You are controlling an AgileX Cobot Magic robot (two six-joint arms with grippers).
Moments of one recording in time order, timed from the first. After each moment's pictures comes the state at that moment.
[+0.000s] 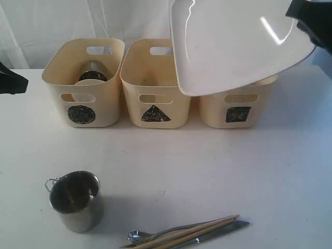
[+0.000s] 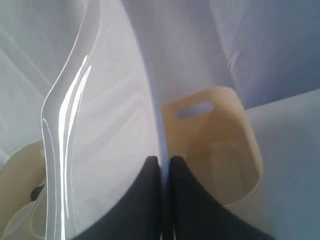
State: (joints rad) left arm -0.14 1.09 -0.95 -0.52 0.73 0.59; right arm 0.16 1.11 -0.82 1.39 0.03 -1.00
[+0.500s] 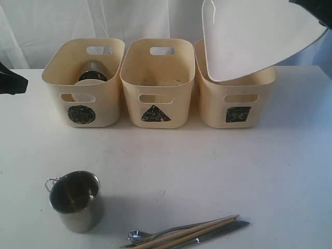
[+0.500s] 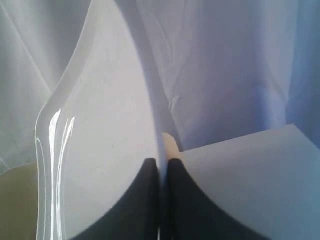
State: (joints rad) left arm -0.14 1.09 -0.95 -0.52 0.73 0.59; right arm 0.14 1.27 -0.95 1.40 -0.16 -1.12
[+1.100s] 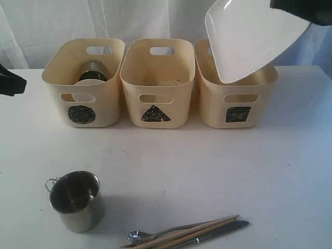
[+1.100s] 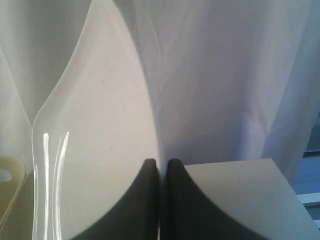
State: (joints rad) left arm -0.14 1.09 -0.95 -0.49 0.73 0.59; right arm 0.13 1.51 -1.15 1.29 -0.20 -1.24
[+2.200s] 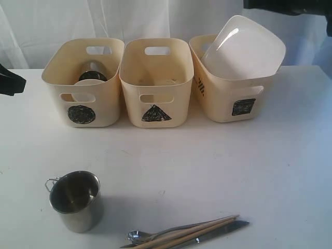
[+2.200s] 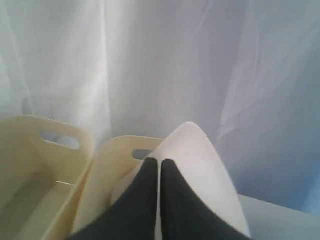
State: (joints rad) left arm -0.14 1.09 -0.95 -0.49 0.73 0.59; right arm 0.13 1.57 -1.29 1.20 0.12 -1.29
